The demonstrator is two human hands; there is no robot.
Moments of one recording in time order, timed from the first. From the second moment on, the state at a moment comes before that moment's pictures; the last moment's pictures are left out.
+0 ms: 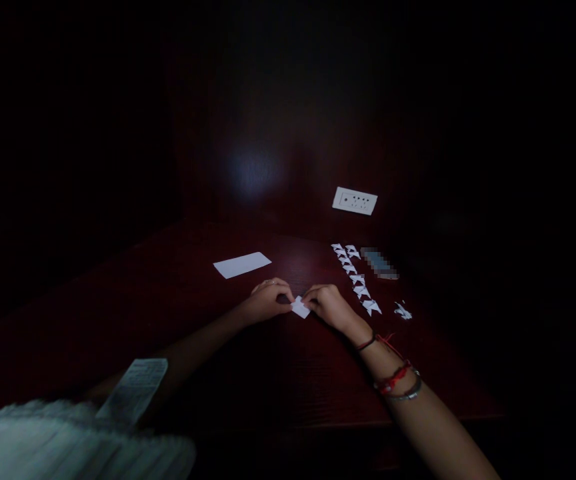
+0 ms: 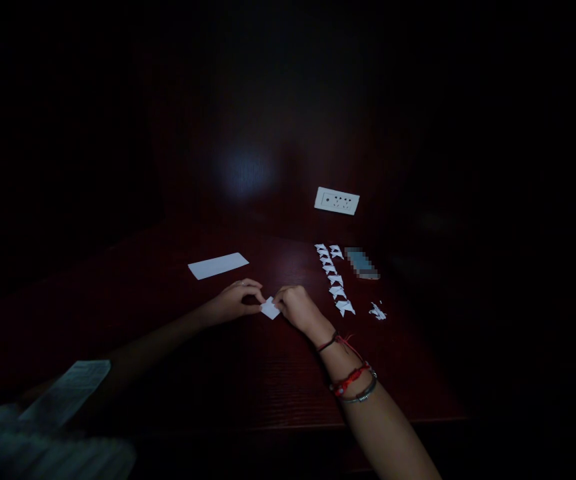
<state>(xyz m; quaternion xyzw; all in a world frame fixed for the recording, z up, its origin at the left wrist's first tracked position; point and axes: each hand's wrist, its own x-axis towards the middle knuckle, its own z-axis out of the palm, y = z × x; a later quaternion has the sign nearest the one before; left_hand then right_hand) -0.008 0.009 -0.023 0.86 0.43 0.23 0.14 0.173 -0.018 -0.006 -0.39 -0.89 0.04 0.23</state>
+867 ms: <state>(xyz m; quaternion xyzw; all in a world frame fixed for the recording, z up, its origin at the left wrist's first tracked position) -0.010 -0.003 -0.011 0.95 0.30 0.10 -0.03 0.180 -0.032 0.014 -0.46 -0.89 -0.04 0.08</state>
